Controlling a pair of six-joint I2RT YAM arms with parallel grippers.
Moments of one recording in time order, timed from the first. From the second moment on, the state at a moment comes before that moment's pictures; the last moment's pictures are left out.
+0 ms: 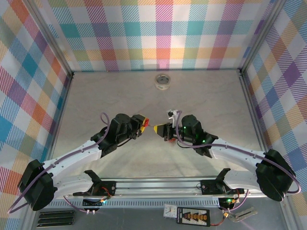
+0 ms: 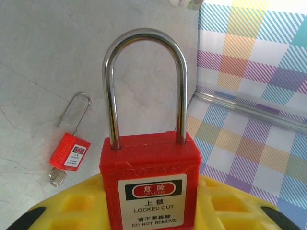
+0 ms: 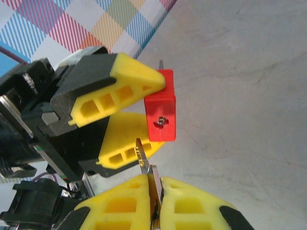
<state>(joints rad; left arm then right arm) -0.74 1.09 0.65 -0.02 -0.05 -1.77 0.82 1.18 0.59 0.29 -0.29 0.64</state>
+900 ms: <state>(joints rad) -0.79 1.10 0.63 0.02 -0.13 -1.81 0.82 1.28 0.61 0.34 -0.26 0.62</state>
